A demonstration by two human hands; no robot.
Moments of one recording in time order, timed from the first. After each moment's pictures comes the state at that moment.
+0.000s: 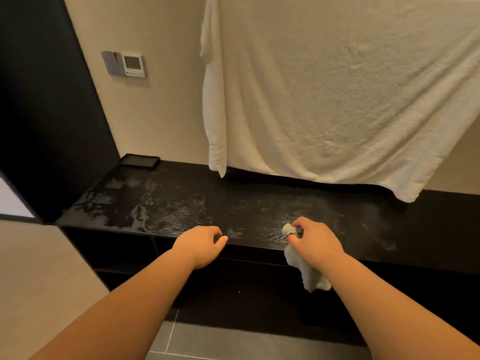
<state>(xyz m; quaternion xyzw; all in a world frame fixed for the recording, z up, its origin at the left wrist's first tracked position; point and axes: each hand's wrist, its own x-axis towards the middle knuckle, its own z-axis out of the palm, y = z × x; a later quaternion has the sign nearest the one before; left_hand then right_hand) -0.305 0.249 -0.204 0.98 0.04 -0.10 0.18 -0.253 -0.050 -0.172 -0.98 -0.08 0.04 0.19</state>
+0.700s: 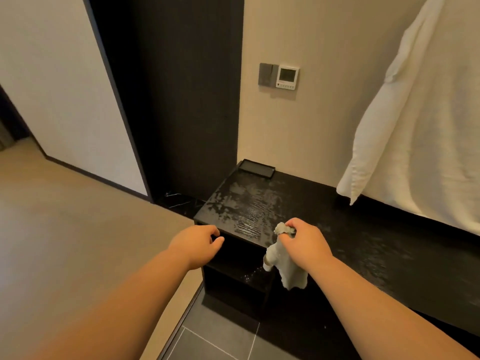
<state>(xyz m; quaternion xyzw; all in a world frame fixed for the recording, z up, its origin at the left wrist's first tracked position) -0.420 0.669 -0.210 0.96 0.20 -0.05 0.18 -0.277 0.411 -0.192 -0.93 -0.21 0.09 0.29</state>
